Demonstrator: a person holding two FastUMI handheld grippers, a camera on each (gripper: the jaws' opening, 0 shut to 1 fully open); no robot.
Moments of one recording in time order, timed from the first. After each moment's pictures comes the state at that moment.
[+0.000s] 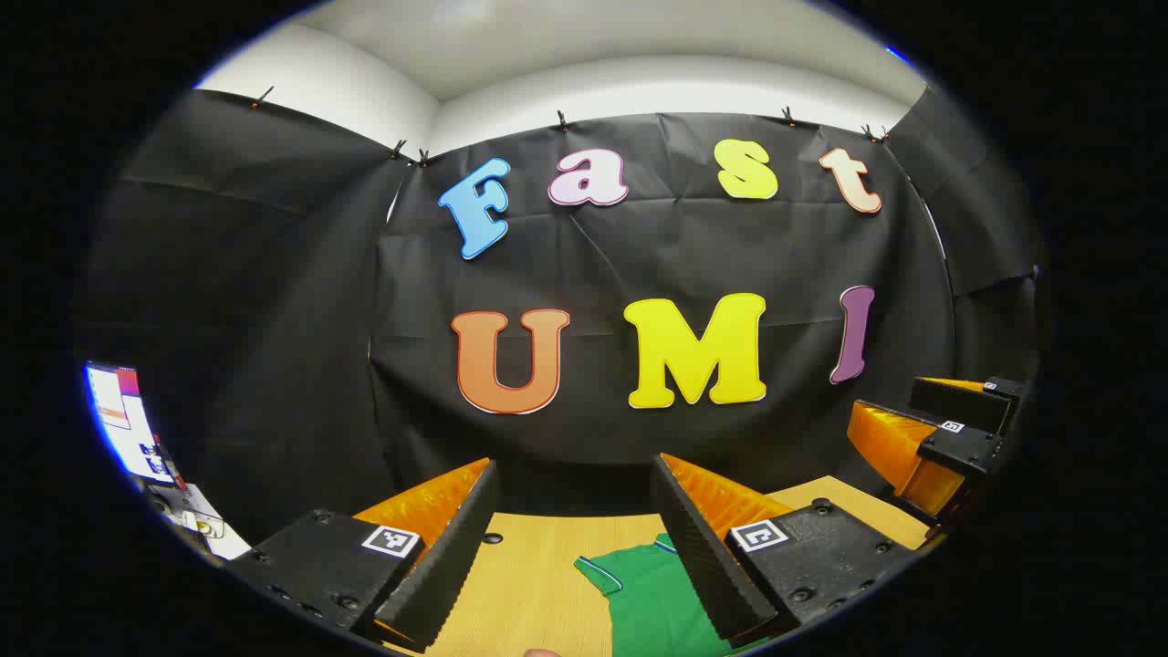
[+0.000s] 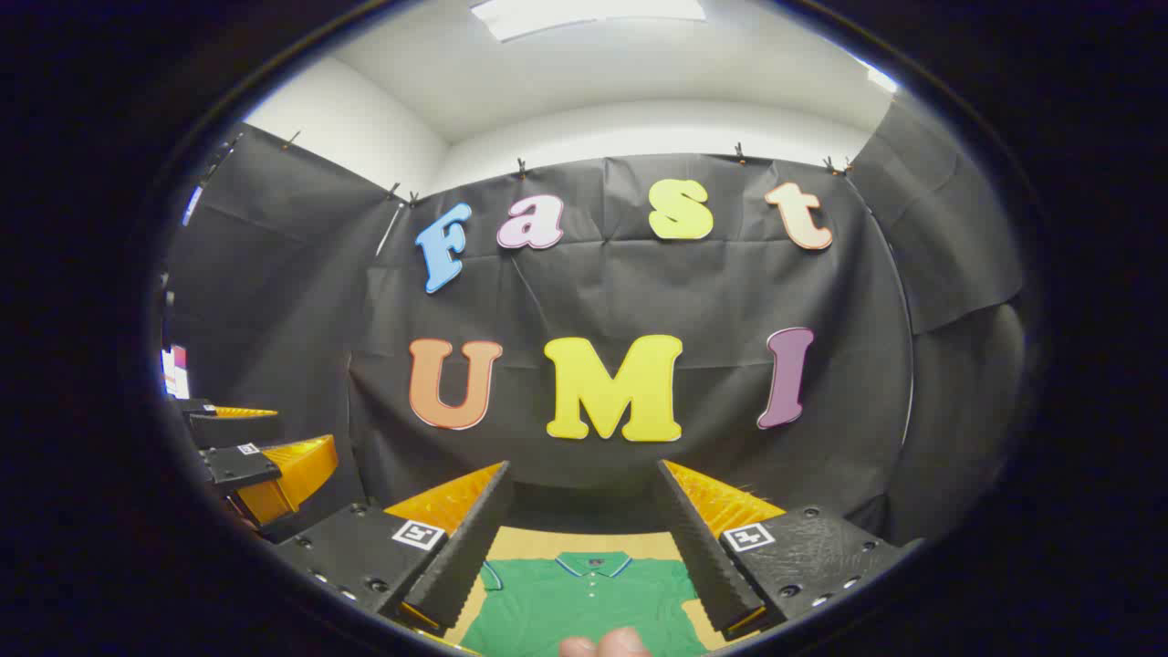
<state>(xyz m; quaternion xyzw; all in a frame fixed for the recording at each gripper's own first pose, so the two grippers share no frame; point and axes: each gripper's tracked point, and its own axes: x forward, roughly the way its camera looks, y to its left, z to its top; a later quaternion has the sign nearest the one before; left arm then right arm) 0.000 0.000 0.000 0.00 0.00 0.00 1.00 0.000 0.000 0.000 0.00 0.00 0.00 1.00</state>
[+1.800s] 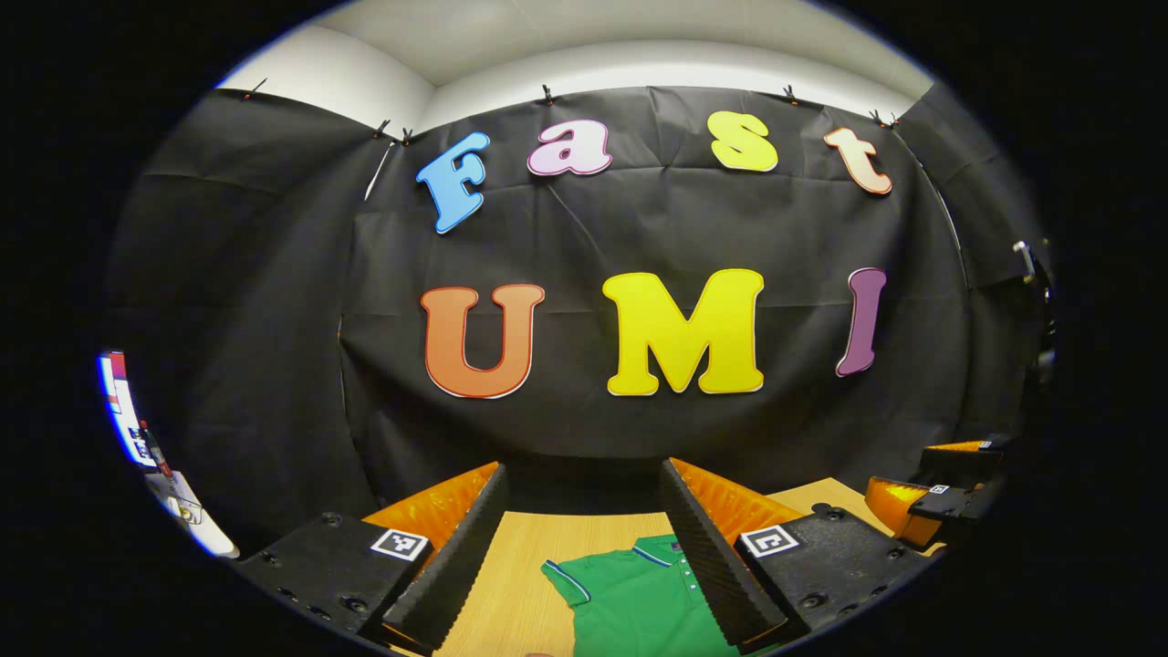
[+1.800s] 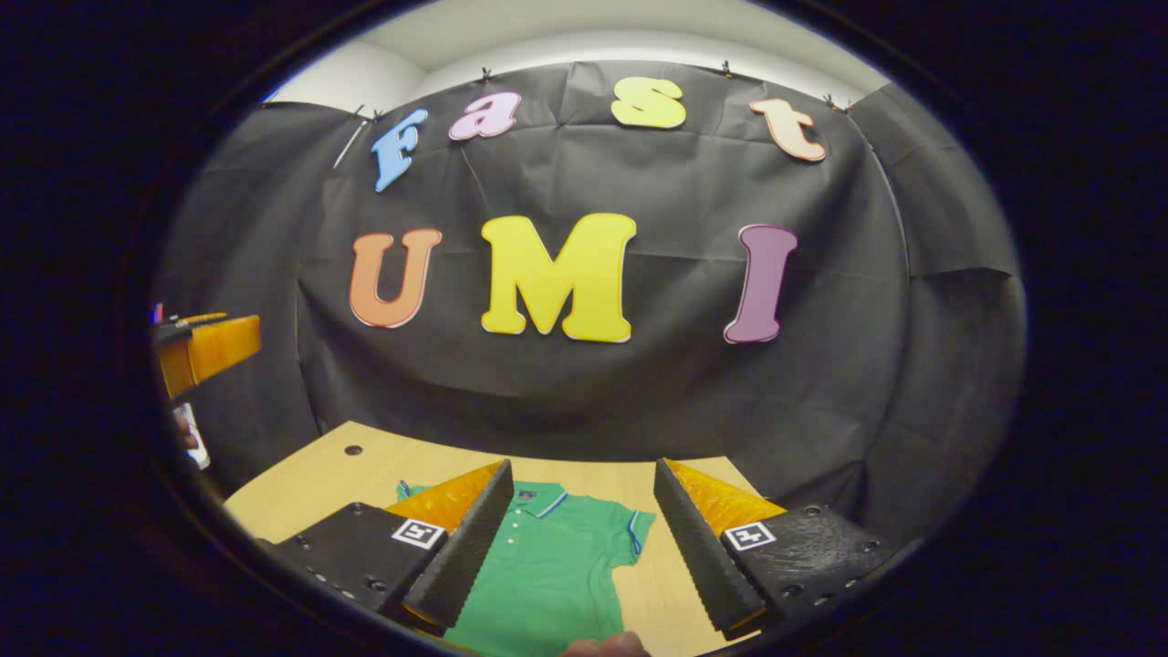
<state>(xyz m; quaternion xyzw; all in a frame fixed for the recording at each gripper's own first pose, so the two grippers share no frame) 0.067 -0.065 -0.032 -0.01 0.03 -0.02 1.00 0.072 -0.136 -0.137 -0.03 0.17 -0.04 0.98</state>
